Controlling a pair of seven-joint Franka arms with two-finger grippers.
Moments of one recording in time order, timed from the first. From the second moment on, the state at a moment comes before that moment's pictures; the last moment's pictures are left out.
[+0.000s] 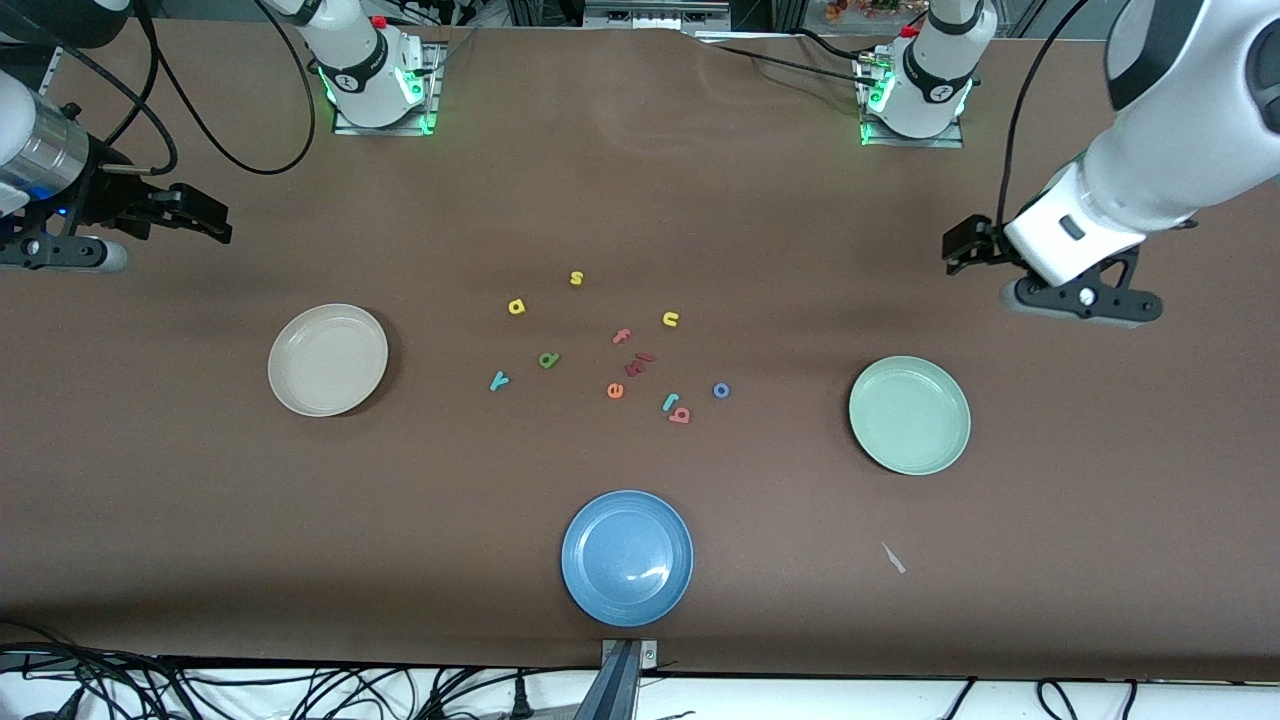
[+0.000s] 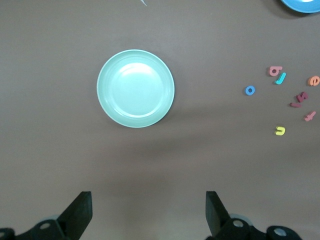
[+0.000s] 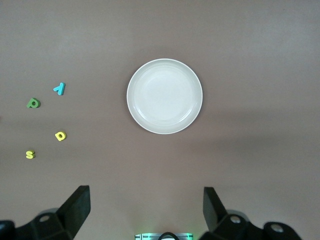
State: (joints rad) left arm -0.04 0.17 -0.20 -1.51 0.00 1.55 -0.14; right arm 0.15 -0.02 -0.09 -1.71 0.00 1.57 0.08
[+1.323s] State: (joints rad) left arm -0.35 0.51 -0.21 -1.50 0.04 1.96 -0.38; right arm 0.38 0.20 -0.01 -1.73 0.01 1.82 0.42
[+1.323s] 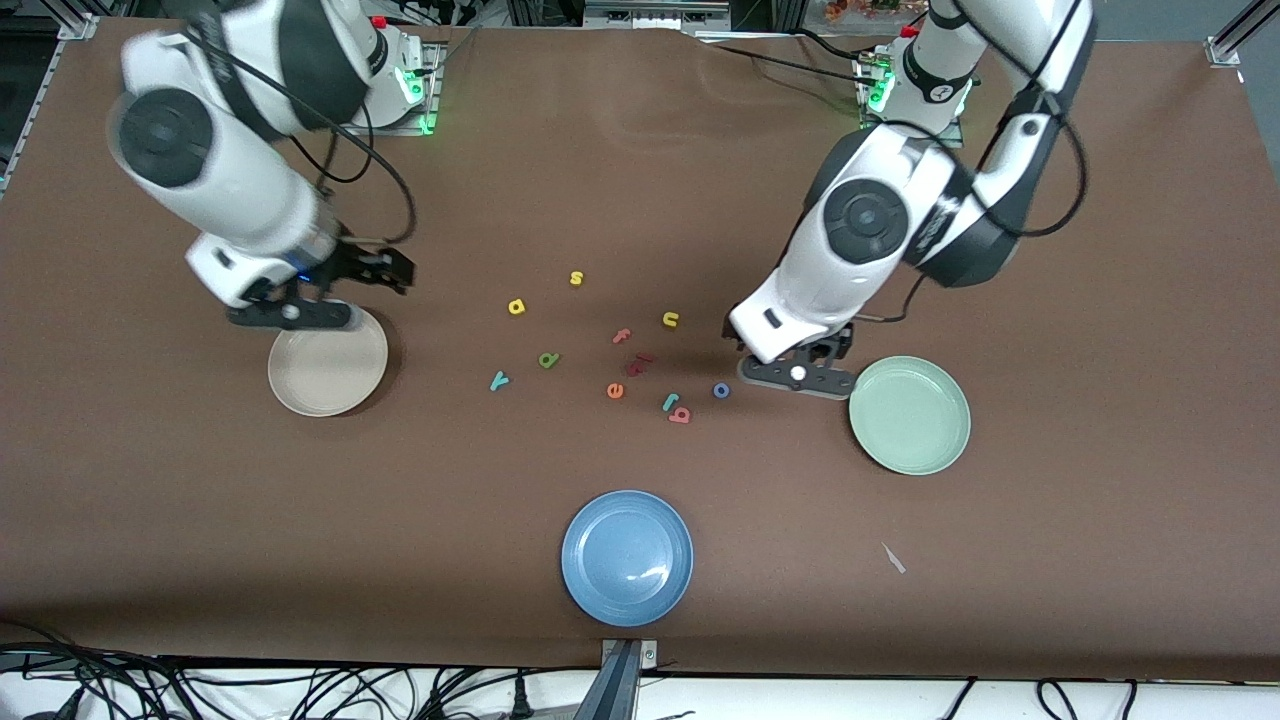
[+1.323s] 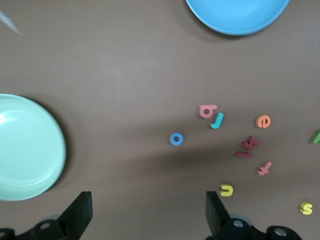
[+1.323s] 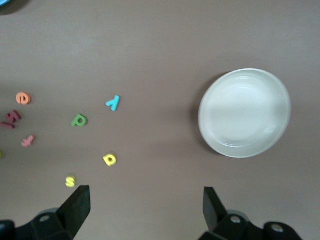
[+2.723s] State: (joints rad) left arm -0.42 0.78 -0.21 -1.50 0.14 2.18 -0.38; right arm 0.48 0.57 -0.02 -1.95 0.01 2.57 0.95
